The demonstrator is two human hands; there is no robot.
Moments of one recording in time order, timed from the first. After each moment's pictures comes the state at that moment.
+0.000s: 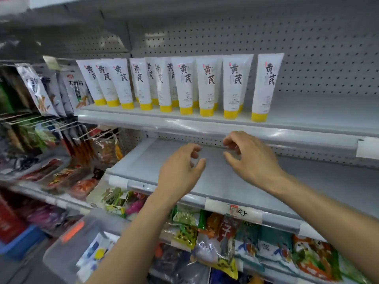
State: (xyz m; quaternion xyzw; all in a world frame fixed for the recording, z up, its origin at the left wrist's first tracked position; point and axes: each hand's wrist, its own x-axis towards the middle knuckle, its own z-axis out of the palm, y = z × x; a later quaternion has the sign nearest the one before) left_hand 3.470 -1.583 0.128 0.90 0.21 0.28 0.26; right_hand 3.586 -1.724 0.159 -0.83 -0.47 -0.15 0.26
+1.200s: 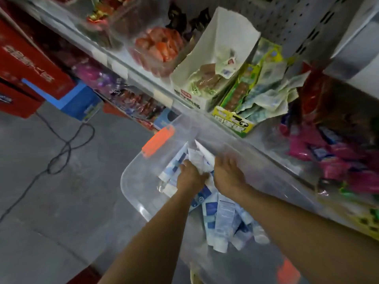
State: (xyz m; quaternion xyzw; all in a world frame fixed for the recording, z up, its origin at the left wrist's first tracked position) left_hand 3.281 -1.151 -0.426 0.65 0.60 -0.12 0.45; right_hand 3.380 -1.202 -0.403 -0.81 -0.51 0.27 -0.14
